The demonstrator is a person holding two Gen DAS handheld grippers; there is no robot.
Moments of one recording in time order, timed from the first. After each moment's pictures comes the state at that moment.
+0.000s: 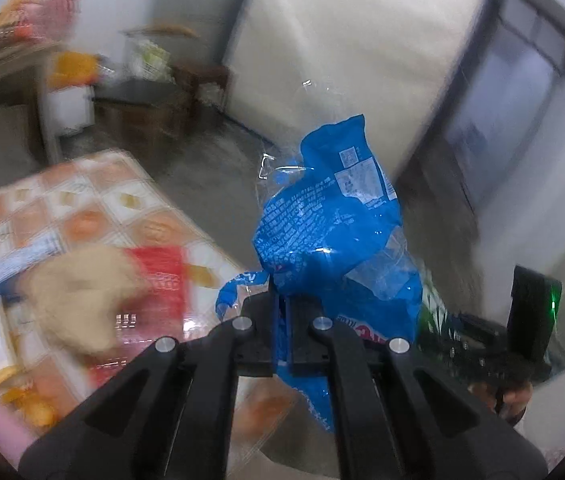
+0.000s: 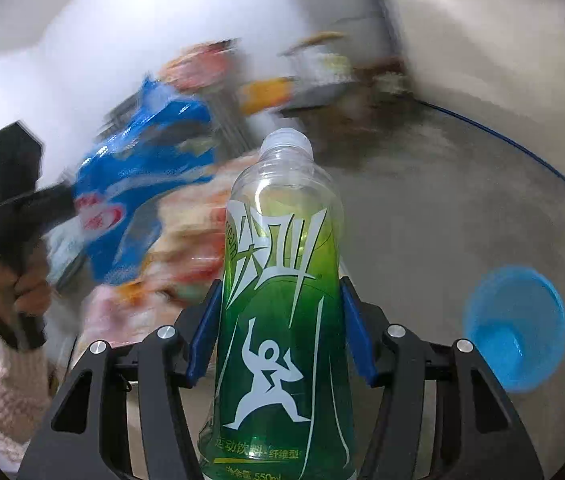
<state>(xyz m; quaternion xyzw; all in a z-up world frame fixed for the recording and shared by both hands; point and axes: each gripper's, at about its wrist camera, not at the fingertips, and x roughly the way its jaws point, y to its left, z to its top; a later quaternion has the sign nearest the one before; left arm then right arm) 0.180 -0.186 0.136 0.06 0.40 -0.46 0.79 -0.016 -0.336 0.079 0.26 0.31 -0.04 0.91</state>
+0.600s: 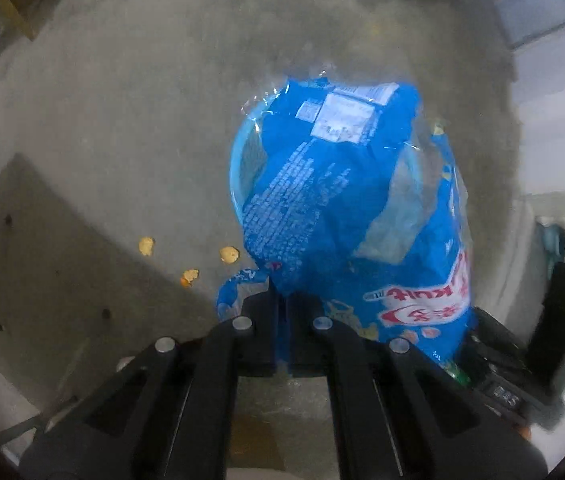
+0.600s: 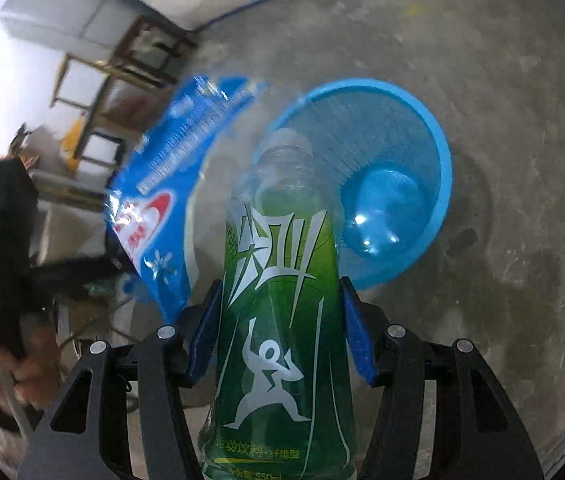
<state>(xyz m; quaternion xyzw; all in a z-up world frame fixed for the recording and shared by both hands) 0.133 -0.544 -0.168 0.24 0.67 -0.39 0.59 -0.075 -0.550 -0.166 0.52 0.40 -0.22 0.72</state>
